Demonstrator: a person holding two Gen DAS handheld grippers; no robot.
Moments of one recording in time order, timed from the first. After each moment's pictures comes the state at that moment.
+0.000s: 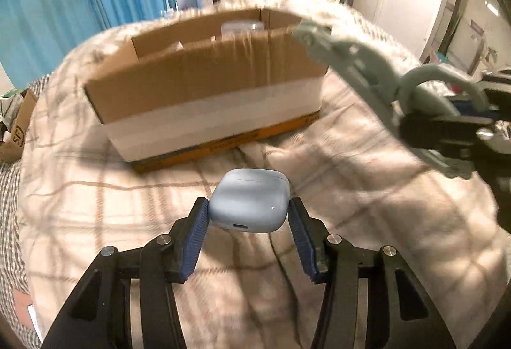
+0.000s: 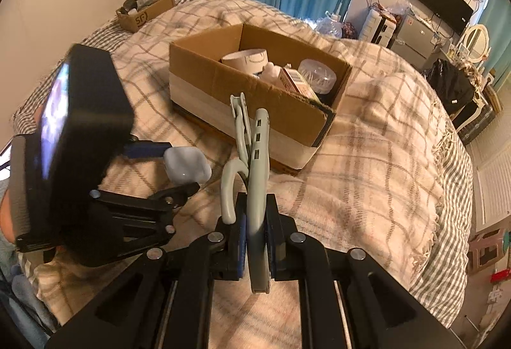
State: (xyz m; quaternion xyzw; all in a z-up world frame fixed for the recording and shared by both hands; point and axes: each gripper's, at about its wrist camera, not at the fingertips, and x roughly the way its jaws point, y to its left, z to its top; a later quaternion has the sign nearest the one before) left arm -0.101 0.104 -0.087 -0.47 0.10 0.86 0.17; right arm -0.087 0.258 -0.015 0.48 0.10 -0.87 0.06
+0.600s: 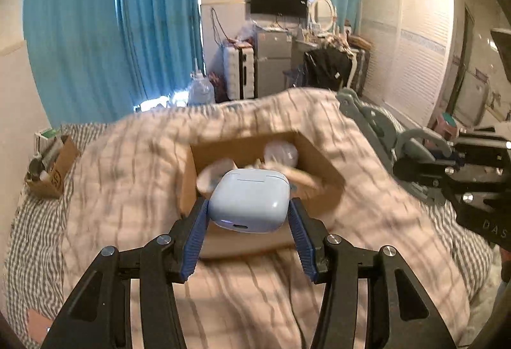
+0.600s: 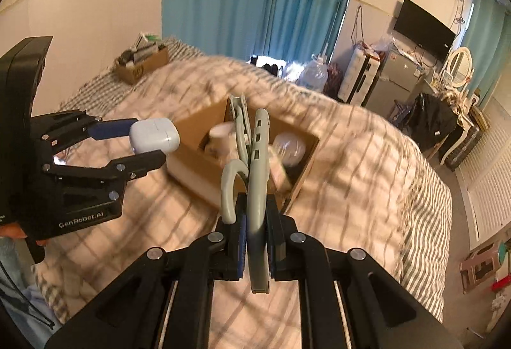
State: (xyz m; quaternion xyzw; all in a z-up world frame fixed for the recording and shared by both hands) left arm -0.129 0.065 0.048 -0.34 0.05 0.93 0.14; right arm -0.112 0.274 0.079 0.39 0.09 -0.91 0.05
